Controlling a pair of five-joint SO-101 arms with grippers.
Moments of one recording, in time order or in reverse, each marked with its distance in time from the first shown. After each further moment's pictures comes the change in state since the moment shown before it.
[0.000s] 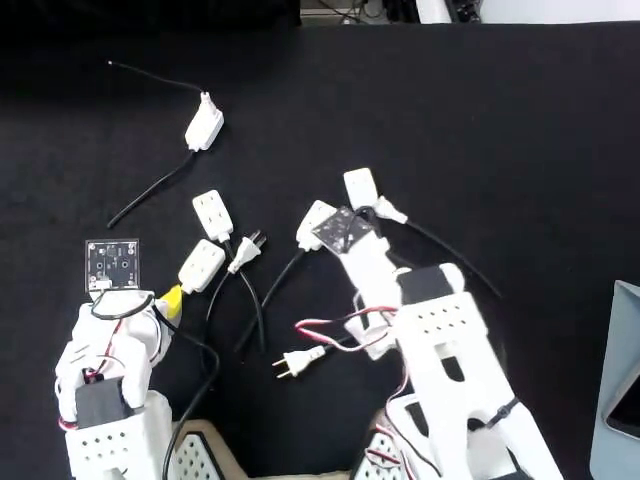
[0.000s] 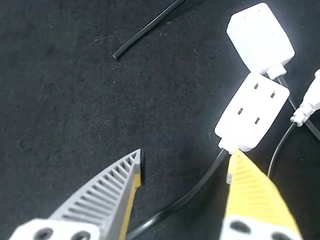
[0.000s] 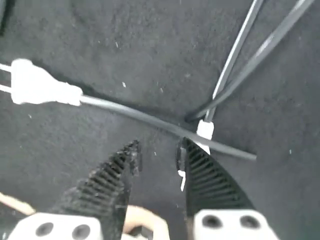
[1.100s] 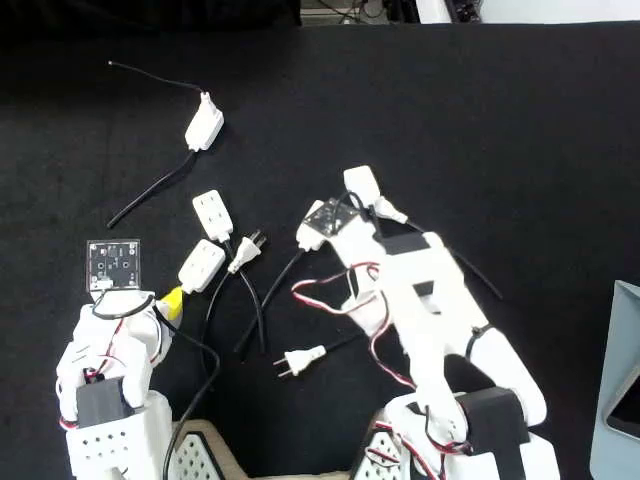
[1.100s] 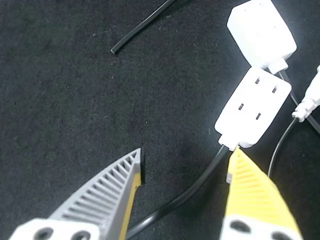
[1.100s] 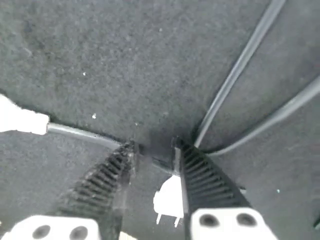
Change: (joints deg) left arm 0.0 0.0 0.7 0.0 0.0; right arm 3.2 24.5 -8.9 -8.5 6.9
